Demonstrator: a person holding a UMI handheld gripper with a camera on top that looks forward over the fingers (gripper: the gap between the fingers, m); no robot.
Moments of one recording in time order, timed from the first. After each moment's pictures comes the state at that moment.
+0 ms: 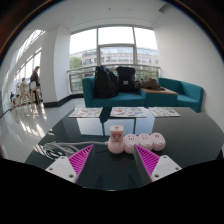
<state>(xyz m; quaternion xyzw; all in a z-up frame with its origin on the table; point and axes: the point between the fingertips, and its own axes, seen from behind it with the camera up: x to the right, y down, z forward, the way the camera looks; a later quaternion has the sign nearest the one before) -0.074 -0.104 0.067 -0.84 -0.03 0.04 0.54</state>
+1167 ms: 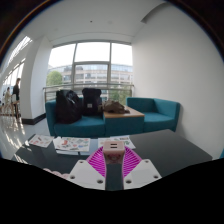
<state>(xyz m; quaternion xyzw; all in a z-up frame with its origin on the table) 0.173 -0.002 0.163 -0.78 0.05 -0.06 0.62</state>
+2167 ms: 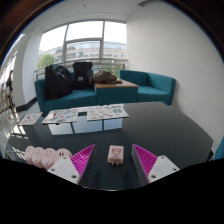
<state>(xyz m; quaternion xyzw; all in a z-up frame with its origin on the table) 0.213 -0.021 0.046 -0.85 0.09 -0.07 0.51</state>
